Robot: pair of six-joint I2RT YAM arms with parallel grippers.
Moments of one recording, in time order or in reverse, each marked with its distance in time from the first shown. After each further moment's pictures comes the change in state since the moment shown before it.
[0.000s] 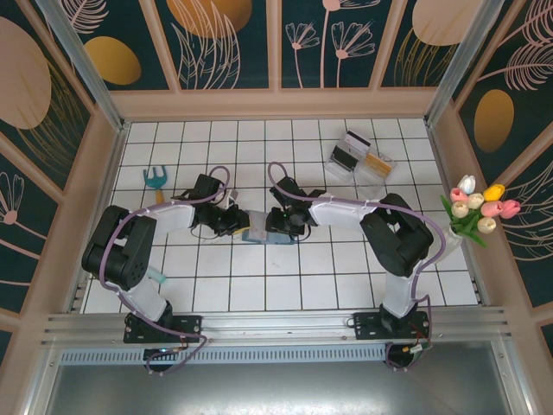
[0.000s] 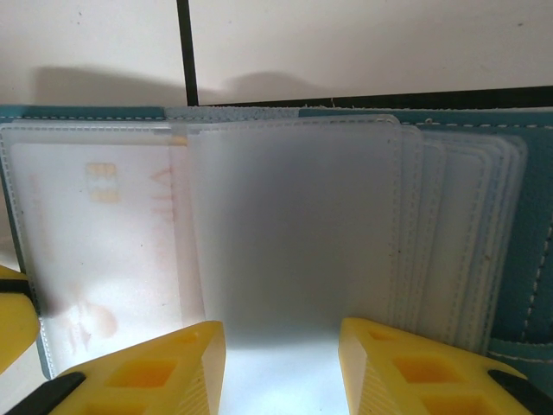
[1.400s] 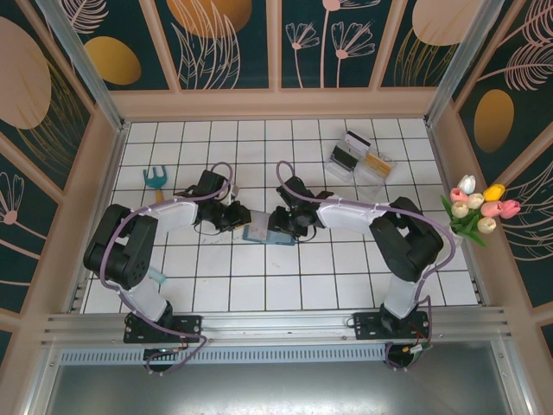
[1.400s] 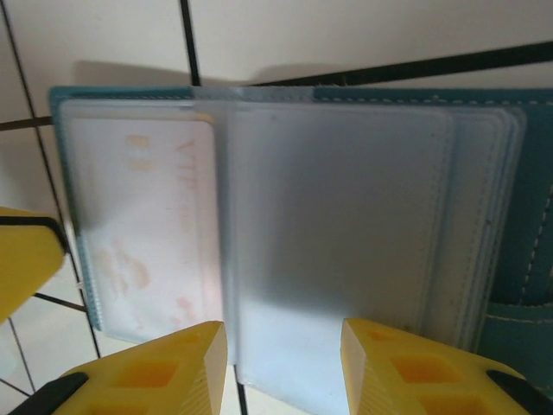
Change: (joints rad) left arm -0.025 0.011 0.053 -0.031 -0.105 -0.010; right arm -0.022 -0.064 -0.064 0.039 -0.053 0.055
